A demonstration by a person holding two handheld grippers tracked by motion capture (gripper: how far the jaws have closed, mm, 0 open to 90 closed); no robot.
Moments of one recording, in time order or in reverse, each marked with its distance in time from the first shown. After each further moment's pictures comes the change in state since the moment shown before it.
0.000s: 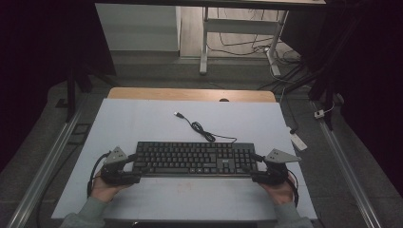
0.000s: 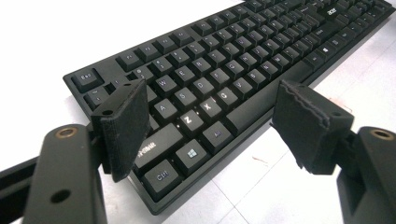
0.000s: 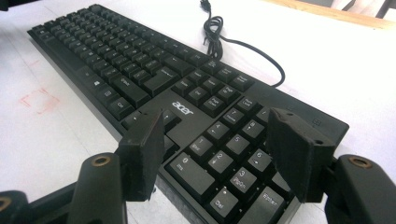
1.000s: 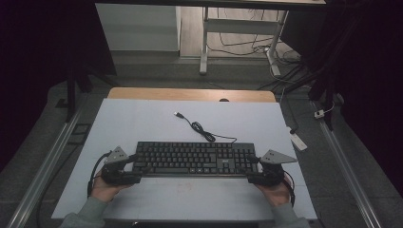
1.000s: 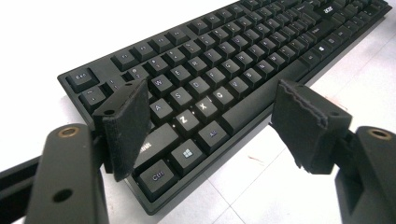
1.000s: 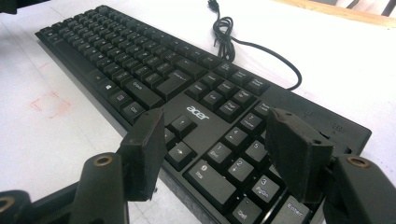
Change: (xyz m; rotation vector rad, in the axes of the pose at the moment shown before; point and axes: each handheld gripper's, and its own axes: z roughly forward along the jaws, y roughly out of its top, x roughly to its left) left arm -0.001 0.001 0.000 0.013 -0.013 0.000; right arm 0.013 0.004 0.005 0.006 0.007 0.005
